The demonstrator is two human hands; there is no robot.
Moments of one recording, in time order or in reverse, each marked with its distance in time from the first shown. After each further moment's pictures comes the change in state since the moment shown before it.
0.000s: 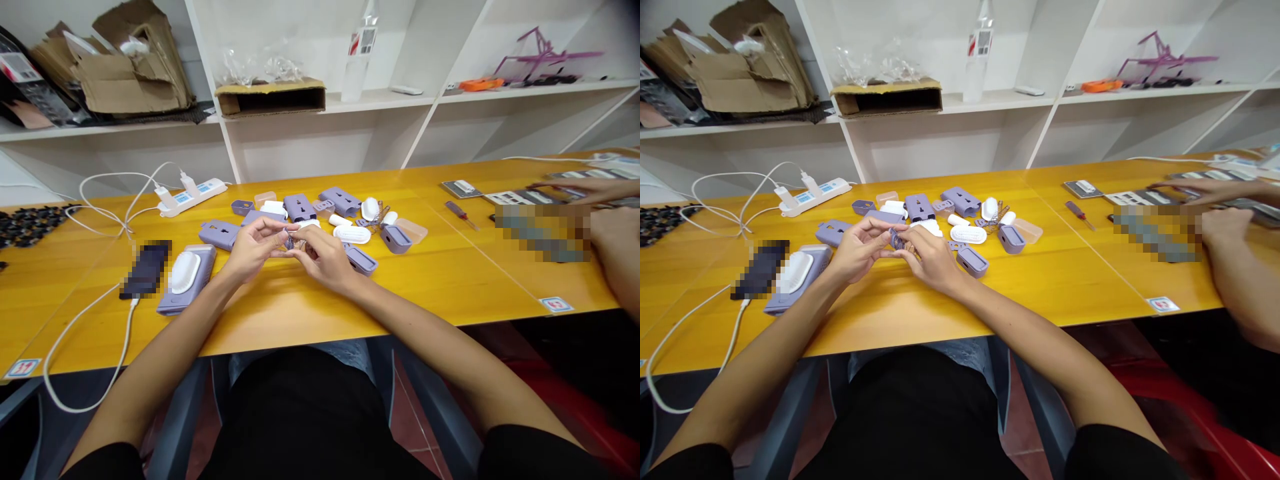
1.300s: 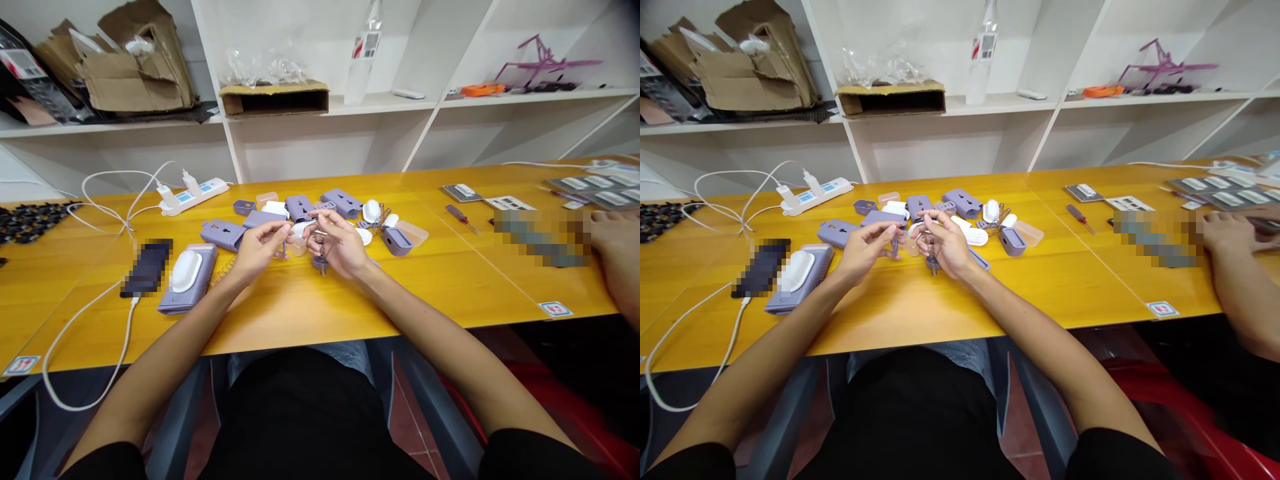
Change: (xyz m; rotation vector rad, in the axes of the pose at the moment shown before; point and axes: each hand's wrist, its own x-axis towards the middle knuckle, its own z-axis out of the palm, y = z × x) left_hand 0.000 -0.002 0.008 0.246 0.152 -0.022; right_hand 0.023 0.000 -0.020 1.105 0.076 0.801
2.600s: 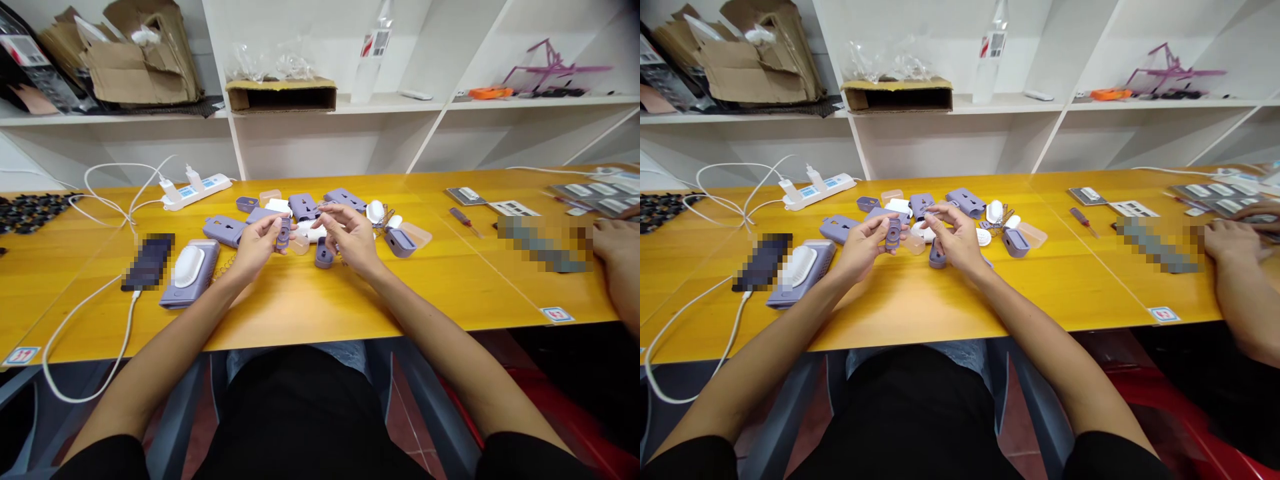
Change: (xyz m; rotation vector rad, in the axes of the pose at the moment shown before) left_hand 0.001 0.001 -0.003 -0.139 0.042 -0.043; right_hand 0.000 -0.006 -0.009 -0.437 0.125 -0.266
